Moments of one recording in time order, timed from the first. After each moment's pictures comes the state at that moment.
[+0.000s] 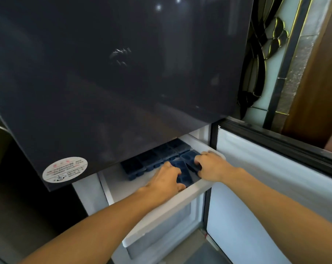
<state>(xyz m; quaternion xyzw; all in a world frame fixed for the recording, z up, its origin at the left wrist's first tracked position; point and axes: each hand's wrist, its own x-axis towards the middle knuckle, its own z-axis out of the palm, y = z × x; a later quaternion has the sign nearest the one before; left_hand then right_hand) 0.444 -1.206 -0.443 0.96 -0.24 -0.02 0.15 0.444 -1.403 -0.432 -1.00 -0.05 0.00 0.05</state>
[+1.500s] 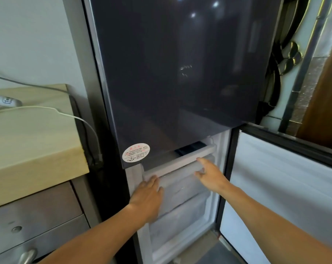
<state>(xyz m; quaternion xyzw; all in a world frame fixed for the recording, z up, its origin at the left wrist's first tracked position) 0.387 -1.045 -0.460 0.93 -0.29 -0.01 -0.21 0.401 -1.295 -0.449 -0.93 0.03 -0.04 0.37</state>
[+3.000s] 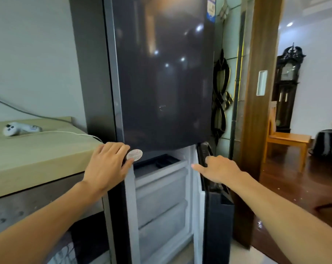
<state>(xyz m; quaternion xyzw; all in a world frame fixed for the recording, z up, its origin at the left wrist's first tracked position) 0.240 -0.949 -0.297 0.84 -0.27 0.46 0.02 0.182 -1.293 -0.306 -0.98 0.14 -0.10 0.04</state>
